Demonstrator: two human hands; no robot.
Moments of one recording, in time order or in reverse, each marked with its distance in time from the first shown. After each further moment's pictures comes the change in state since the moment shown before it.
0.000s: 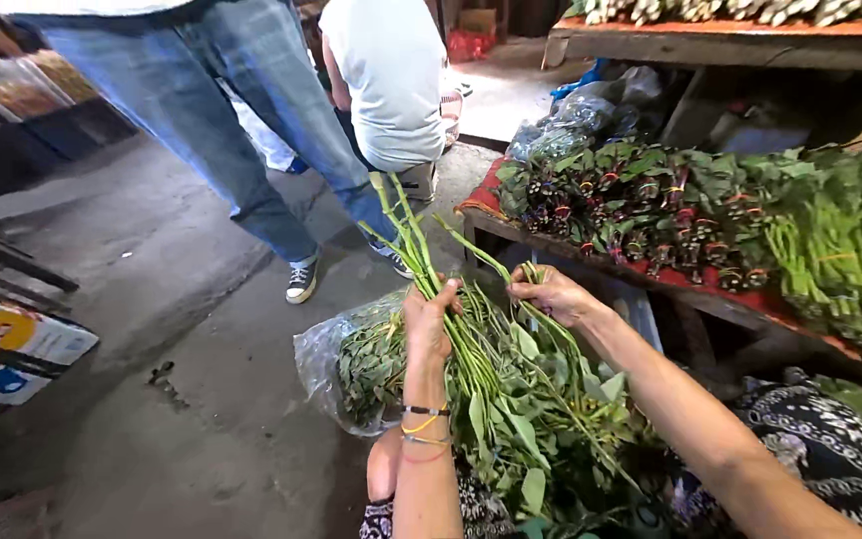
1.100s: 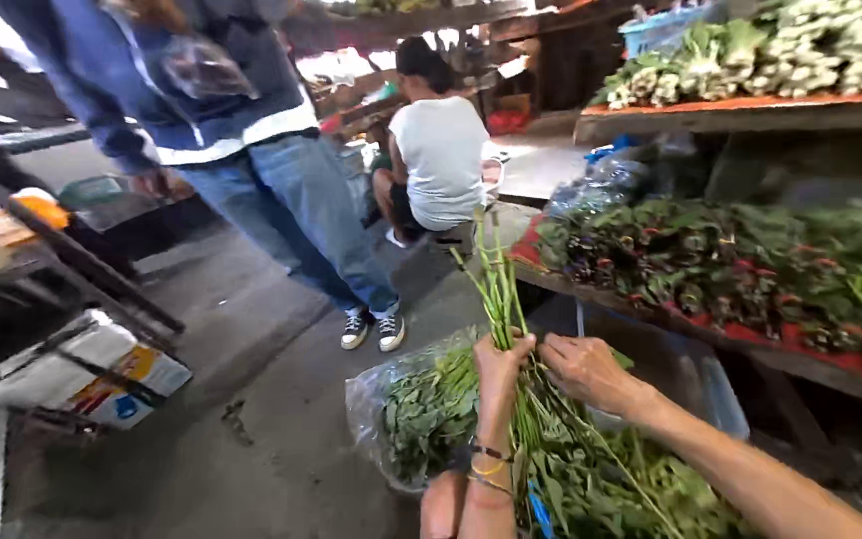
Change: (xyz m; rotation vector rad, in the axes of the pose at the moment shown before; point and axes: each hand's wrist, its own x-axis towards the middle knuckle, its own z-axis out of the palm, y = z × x) left_hand -0.011 -0.013 0.011 0.338 -0.084 0.090; right_hand -0.031 0.009 0.047 -1.475 0.213 -1.063
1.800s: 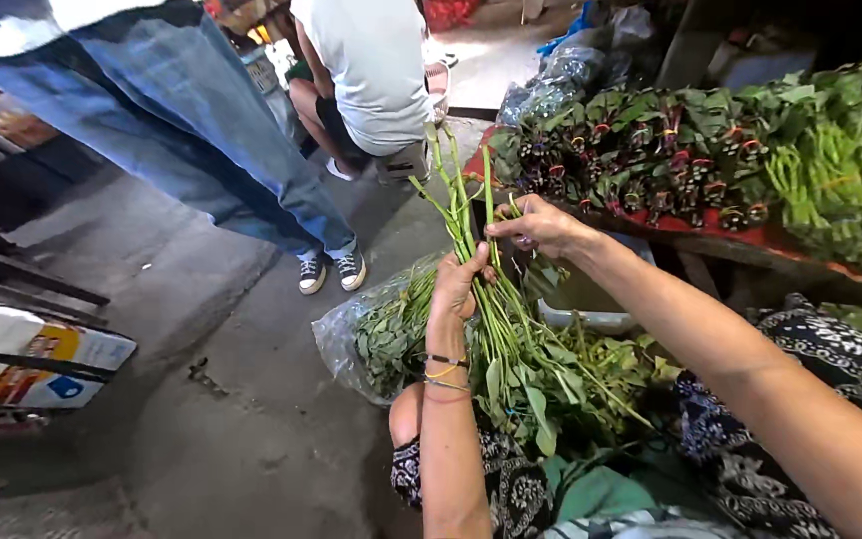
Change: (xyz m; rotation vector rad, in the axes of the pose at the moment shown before) left_hand 0.003 -0.008 -0.001 -0.353 -0.317 -0.171; right_hand 0.046 0.048 -0.022 1.320 -0.265 0.920
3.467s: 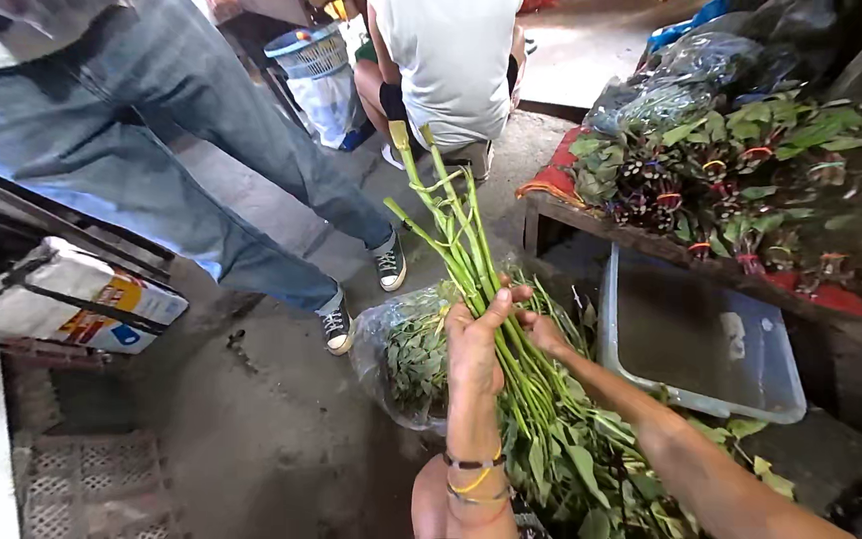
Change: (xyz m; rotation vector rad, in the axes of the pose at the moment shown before) left_hand 0.000 0.044 -0.027 -0.111 0.393 0.148; right_hand 0.146 0.298 0.041 -0.785 0.022 0.465
